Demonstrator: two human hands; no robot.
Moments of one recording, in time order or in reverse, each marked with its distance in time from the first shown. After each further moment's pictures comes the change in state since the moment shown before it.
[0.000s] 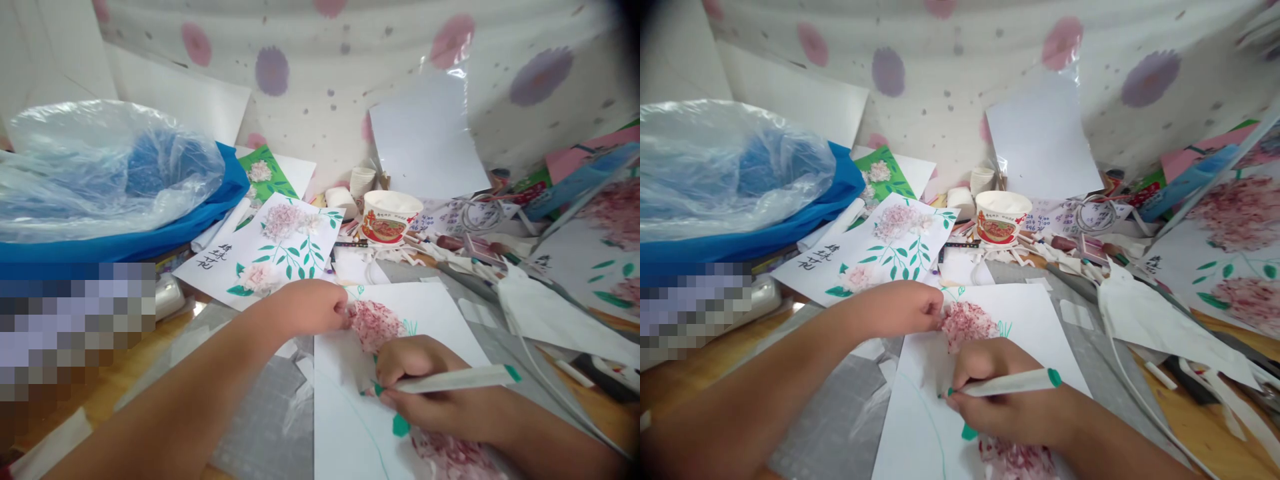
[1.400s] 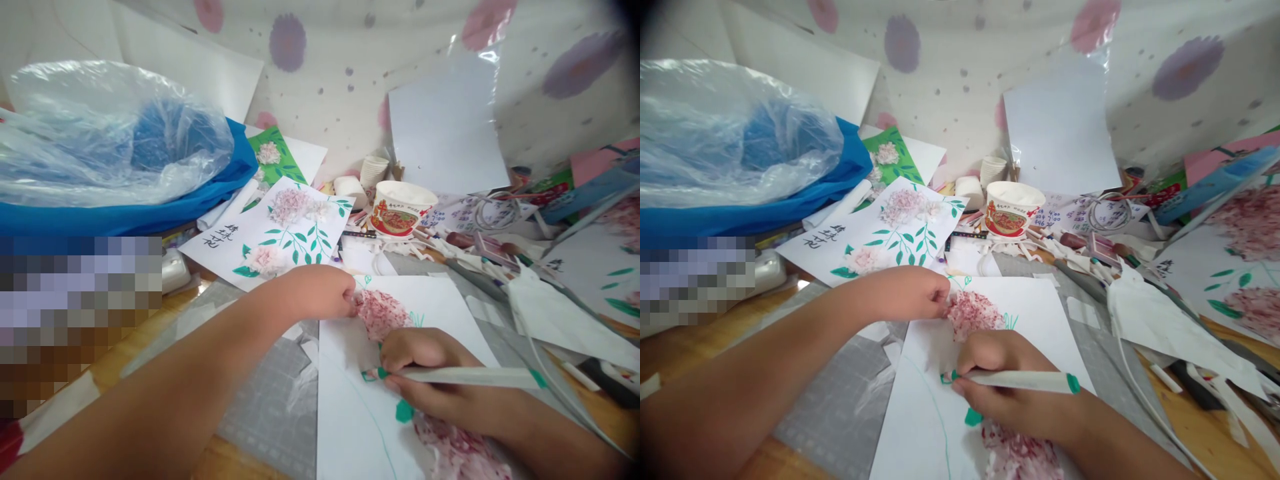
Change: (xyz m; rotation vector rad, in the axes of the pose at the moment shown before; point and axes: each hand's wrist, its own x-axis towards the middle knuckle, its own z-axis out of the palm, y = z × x) left_hand 0.000 0.004 -0.003 0.044 -0.019 0.044; right_hand -0.001 0.001 -0.001 -0.015 -0.019 -0.005
